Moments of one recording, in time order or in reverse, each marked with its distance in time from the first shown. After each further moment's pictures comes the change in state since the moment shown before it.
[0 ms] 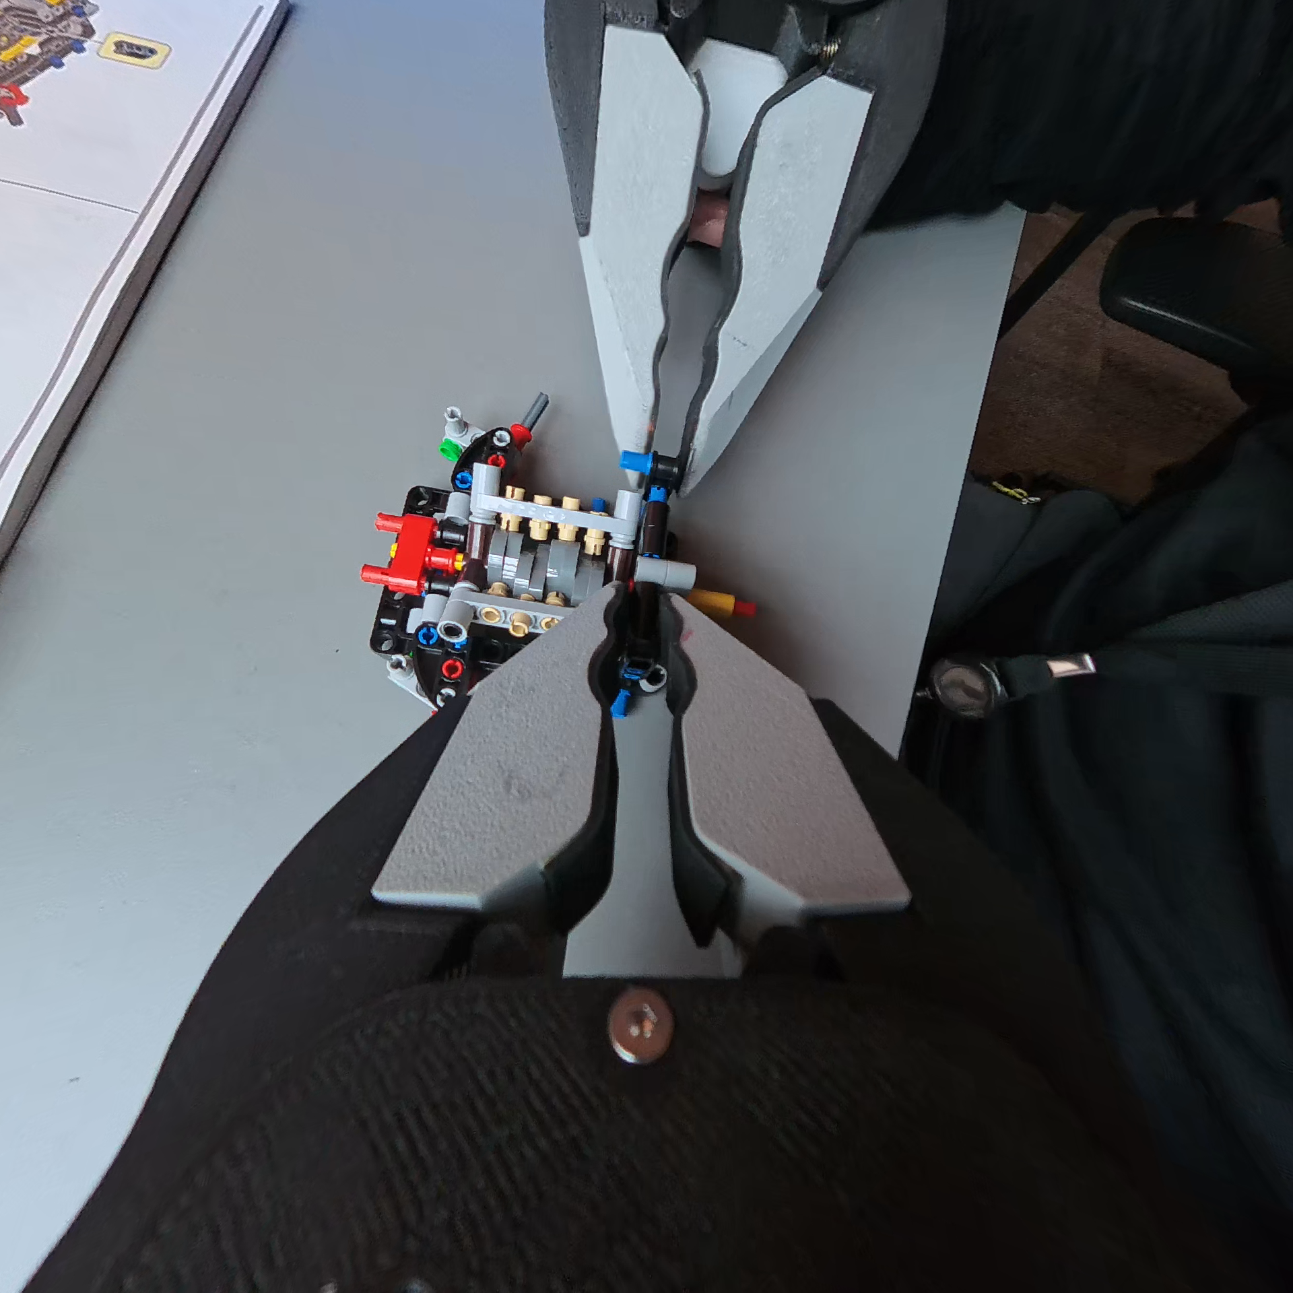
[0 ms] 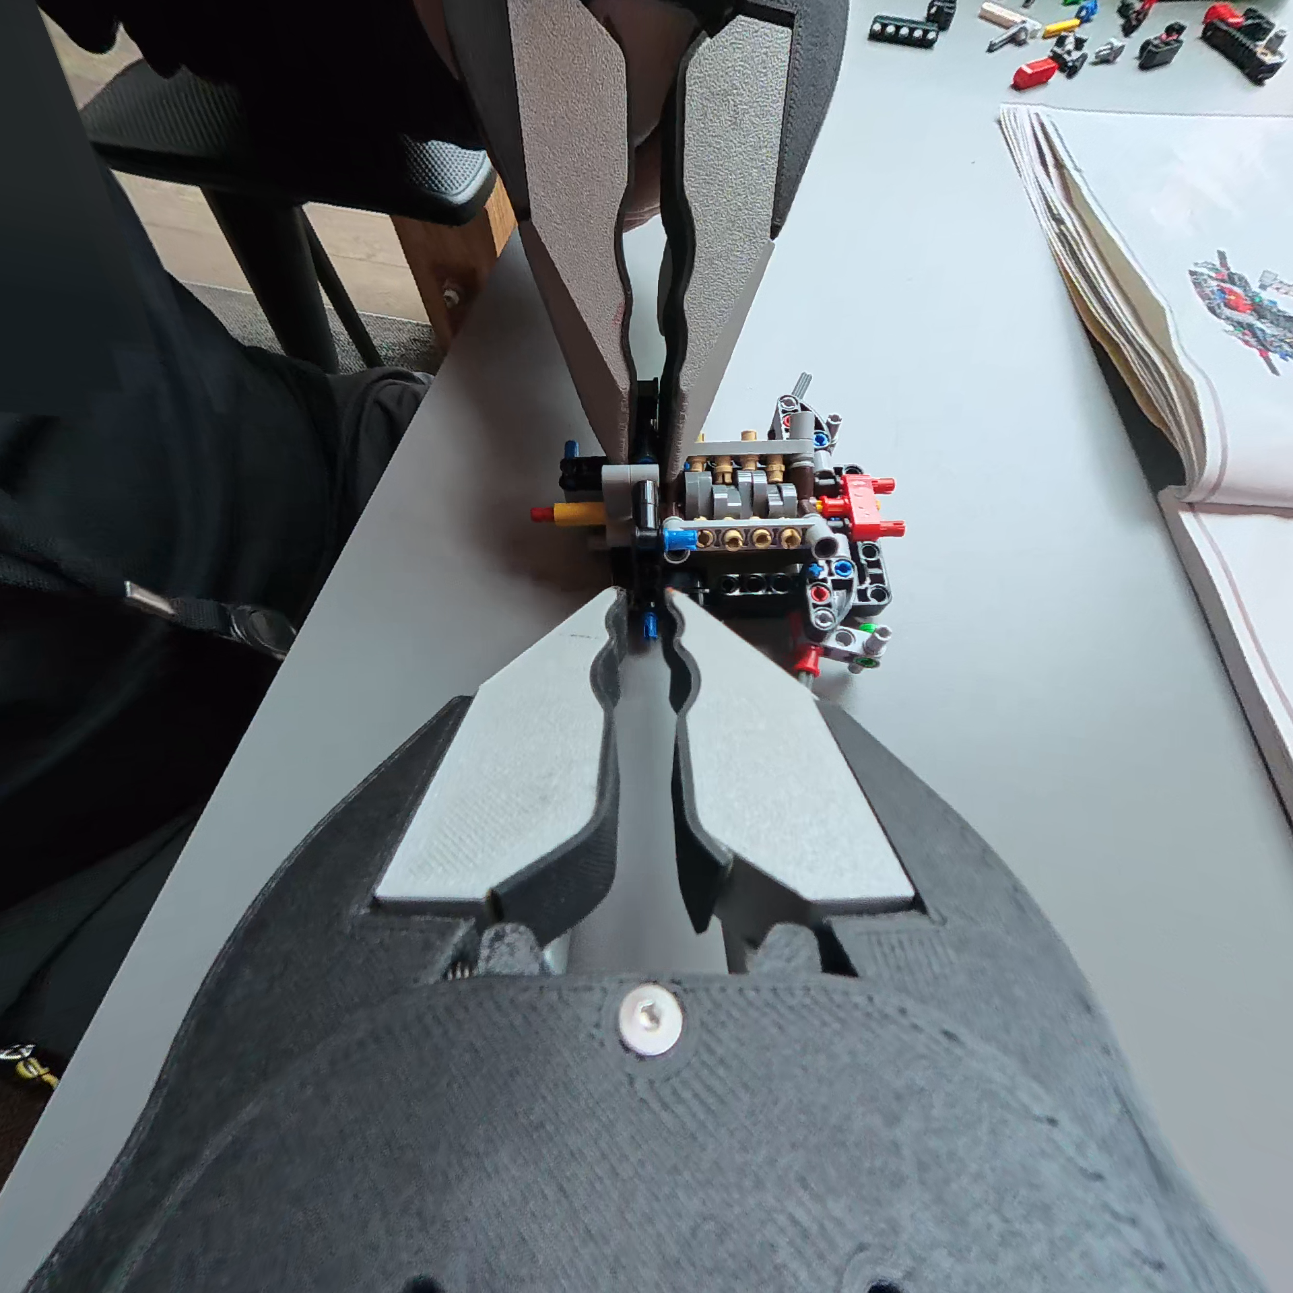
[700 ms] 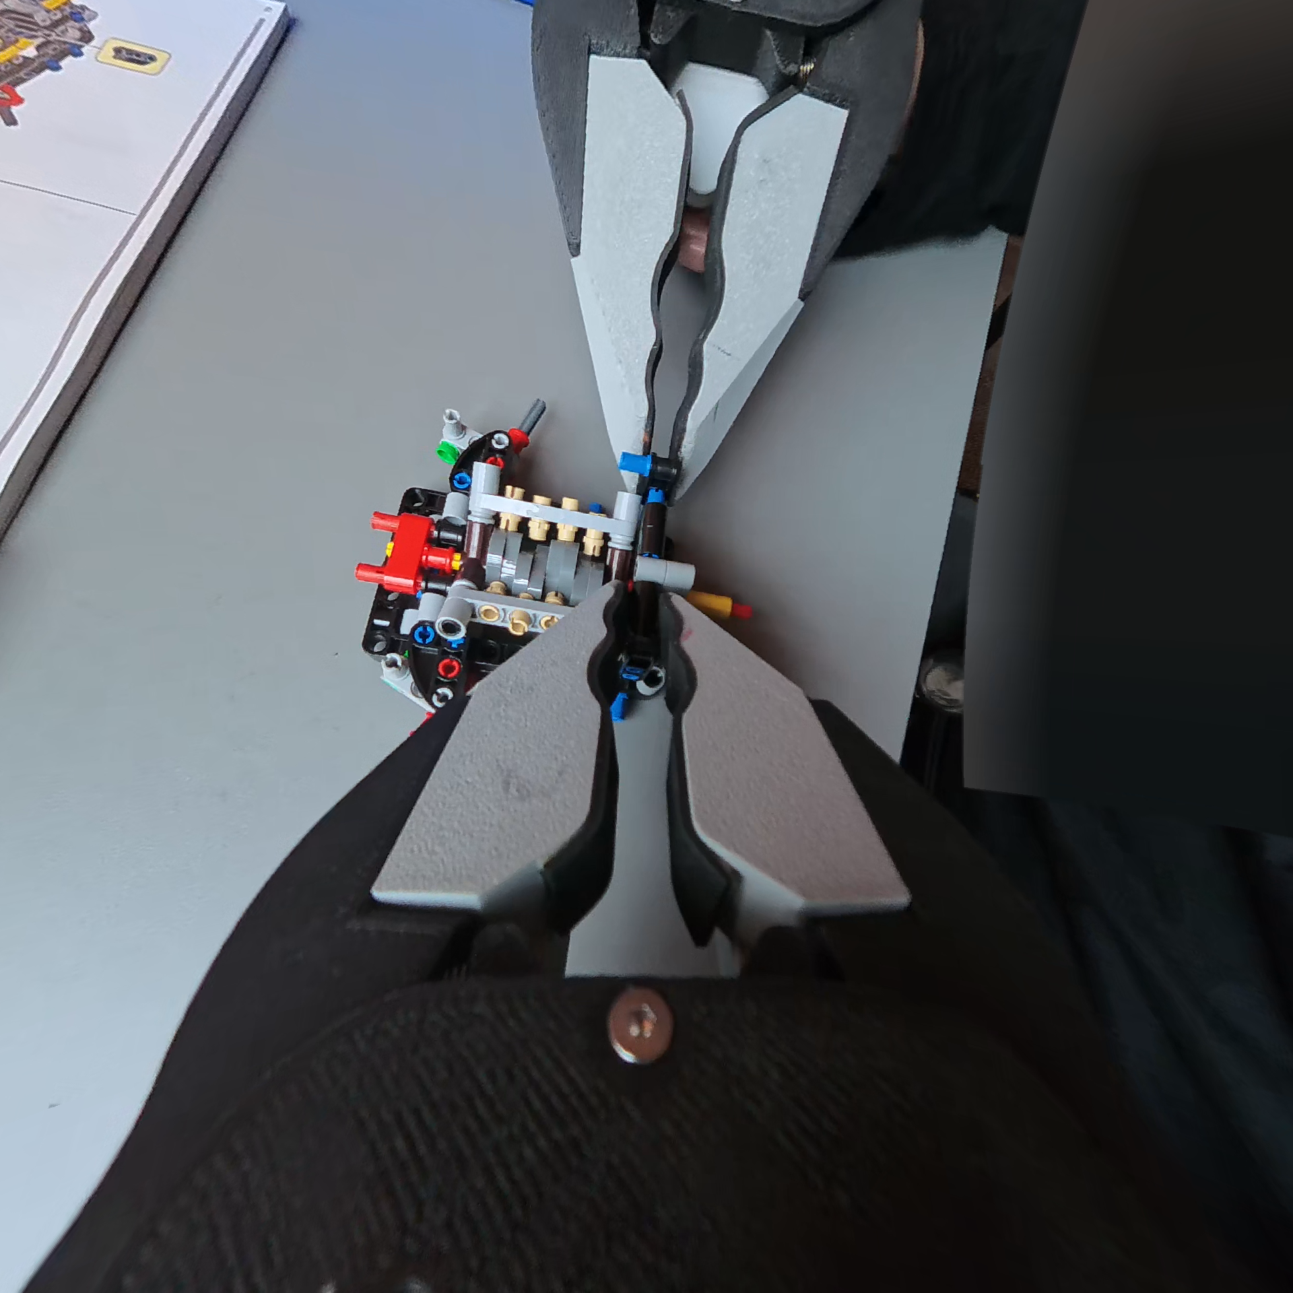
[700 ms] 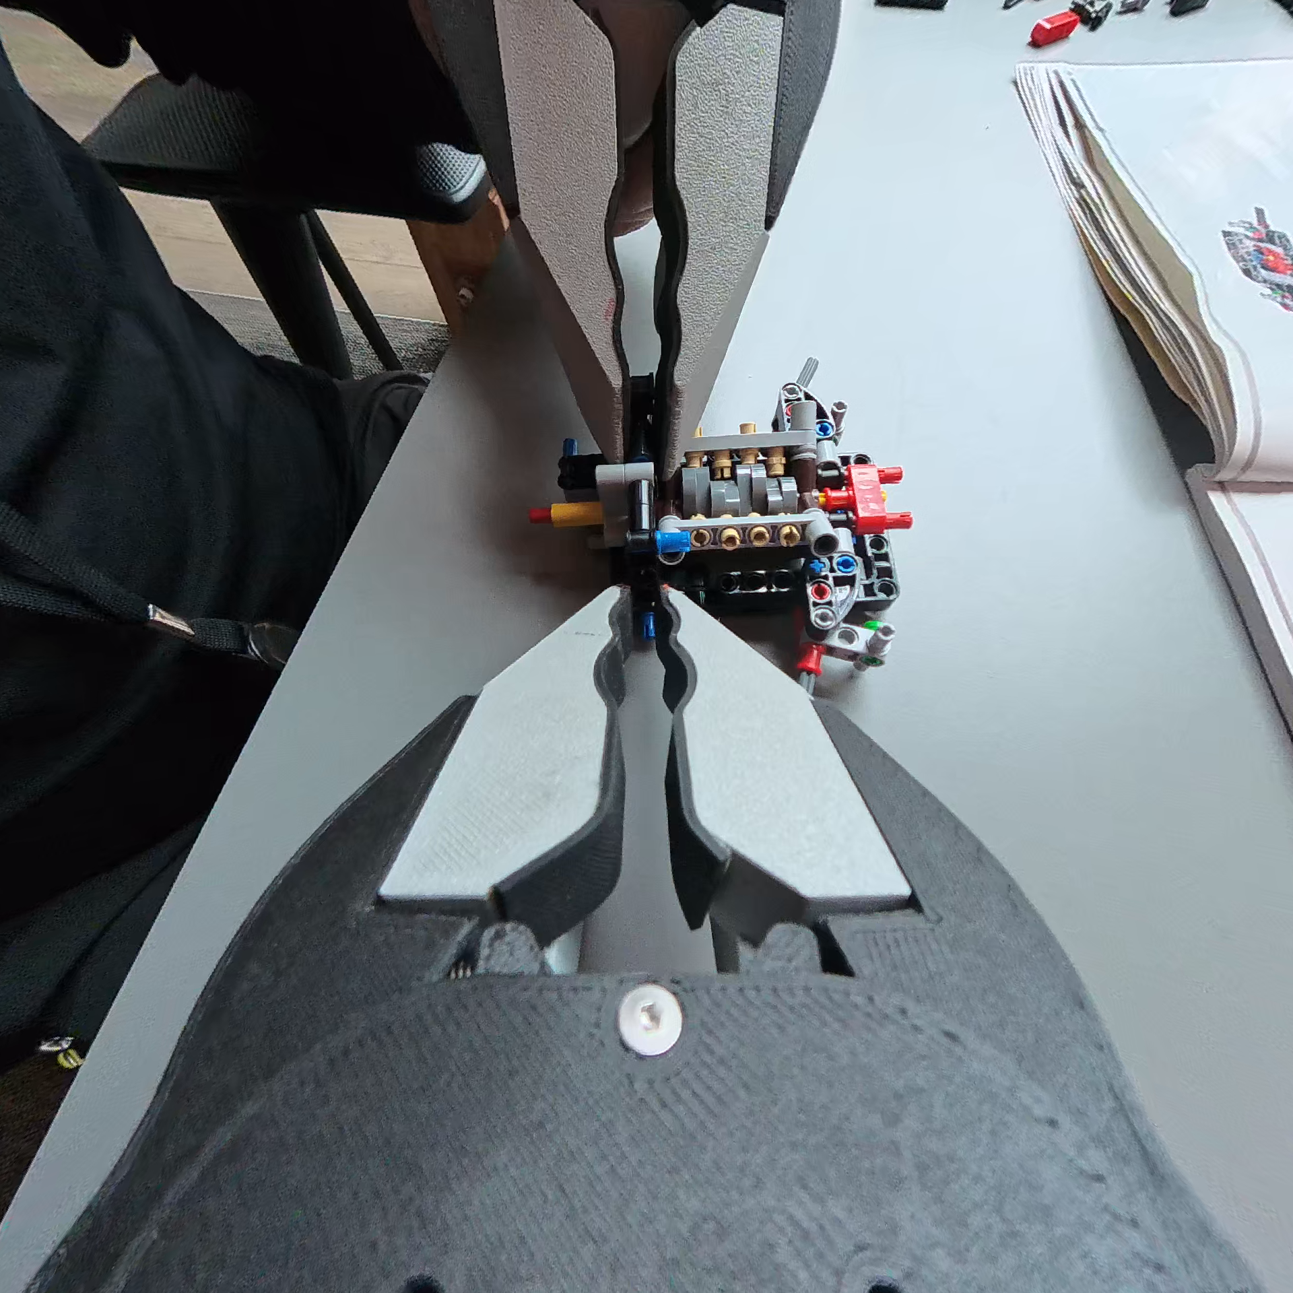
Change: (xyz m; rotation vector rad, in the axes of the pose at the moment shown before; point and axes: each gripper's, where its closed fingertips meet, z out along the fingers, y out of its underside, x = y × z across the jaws) left arm -0.002 -0.001 0.000 0.027 0.027 -0.016; right arm 0.003 0.001 0.002 -0.014 -0.030 0.041
